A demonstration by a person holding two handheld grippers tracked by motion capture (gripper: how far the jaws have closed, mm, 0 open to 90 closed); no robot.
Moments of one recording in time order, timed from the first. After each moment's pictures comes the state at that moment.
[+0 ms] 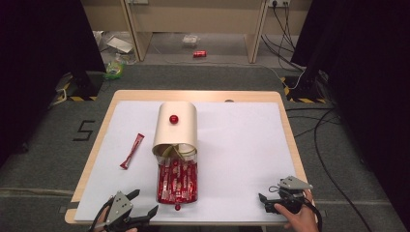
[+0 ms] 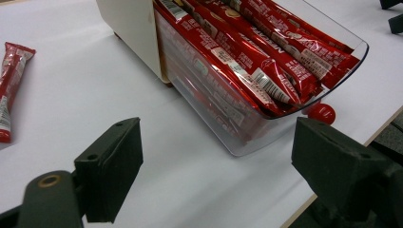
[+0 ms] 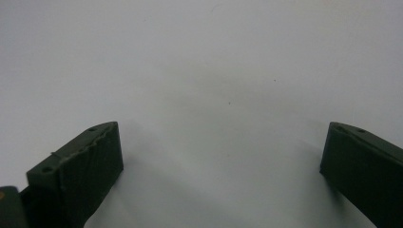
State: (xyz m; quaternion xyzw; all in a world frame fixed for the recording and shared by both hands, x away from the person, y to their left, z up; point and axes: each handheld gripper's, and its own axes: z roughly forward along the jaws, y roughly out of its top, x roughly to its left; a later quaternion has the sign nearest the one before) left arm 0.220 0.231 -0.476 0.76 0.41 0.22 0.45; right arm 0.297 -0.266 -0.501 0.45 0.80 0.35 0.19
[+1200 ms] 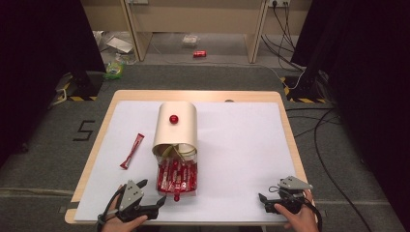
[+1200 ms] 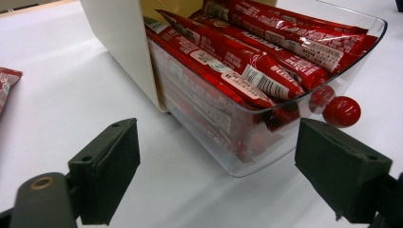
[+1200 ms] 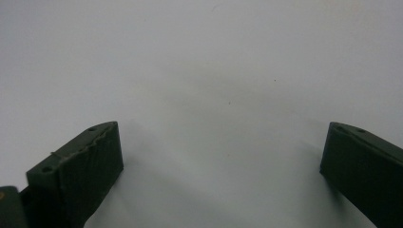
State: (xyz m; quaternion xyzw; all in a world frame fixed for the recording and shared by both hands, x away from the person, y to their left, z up) left arm 0.252 0.213 -0.475 0.77 0.40 0.23 0.45; right arm 0.297 -0.266 -0.501 0.45 0.80 0.35 0.19
